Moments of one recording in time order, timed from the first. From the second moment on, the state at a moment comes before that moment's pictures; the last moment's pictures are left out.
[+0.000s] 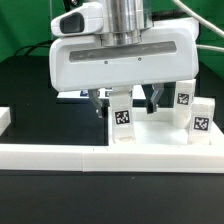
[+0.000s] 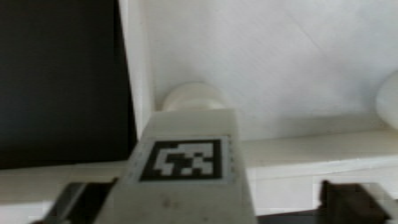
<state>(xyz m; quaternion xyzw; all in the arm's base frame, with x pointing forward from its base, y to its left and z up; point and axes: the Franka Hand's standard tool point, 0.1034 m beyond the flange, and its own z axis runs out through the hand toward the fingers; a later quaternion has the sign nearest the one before) 0.624 0.006 0.069 -1.00 0.02 -0.04 0.06</state>
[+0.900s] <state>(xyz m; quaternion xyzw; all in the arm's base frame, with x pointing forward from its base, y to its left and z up) 0.623 0.003 0.067 -0.90 0.43 -0.01 0.07</state>
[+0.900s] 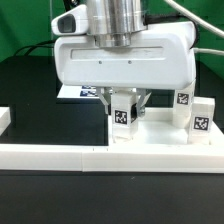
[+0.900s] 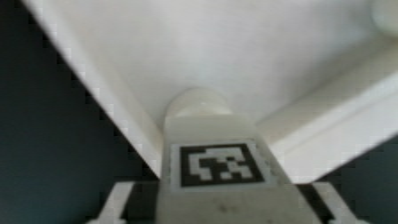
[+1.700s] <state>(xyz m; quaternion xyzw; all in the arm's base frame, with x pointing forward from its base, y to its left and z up) 0.623 0.001 0.064 -0.68 0.72 0.03 0.10</state>
